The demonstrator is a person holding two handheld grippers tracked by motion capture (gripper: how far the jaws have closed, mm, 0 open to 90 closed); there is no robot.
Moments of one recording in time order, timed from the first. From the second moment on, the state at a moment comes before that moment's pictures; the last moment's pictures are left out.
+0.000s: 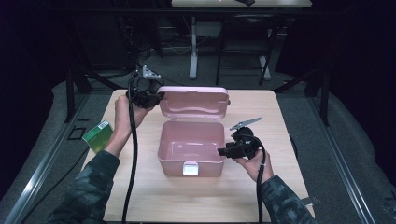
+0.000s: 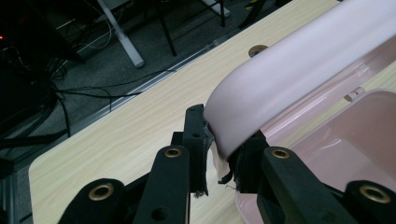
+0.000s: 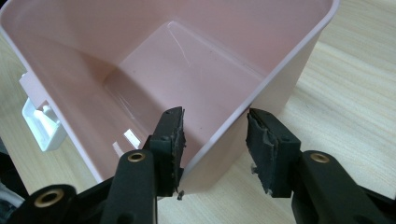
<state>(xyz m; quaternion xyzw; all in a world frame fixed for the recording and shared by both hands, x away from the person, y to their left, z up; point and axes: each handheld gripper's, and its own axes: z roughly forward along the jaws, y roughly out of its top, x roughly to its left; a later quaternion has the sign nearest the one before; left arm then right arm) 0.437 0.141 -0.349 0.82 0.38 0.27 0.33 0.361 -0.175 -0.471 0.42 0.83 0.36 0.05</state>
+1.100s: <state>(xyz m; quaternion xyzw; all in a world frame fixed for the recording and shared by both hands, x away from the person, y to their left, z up) 0.510 0.134 -0.362 0.82 0.41 0.23 0.31 0.360 -0.171 -0.472 0.43 0.83 0.35 0.06</state>
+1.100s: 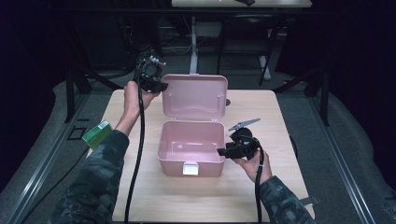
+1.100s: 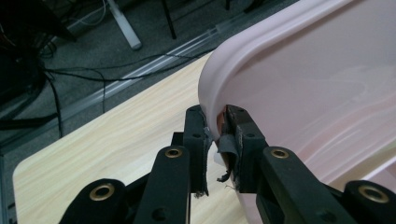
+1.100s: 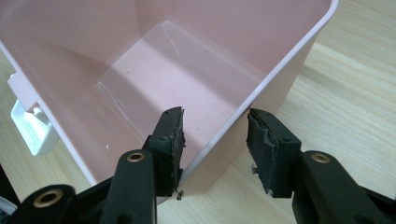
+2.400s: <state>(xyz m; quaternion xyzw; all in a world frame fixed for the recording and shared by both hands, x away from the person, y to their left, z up) 0.562 0.123 -0.404 0.82 0.47 0.20 0.26 0.360 -0.169 -0.473 0.43 0.83 0.35 0.07</state>
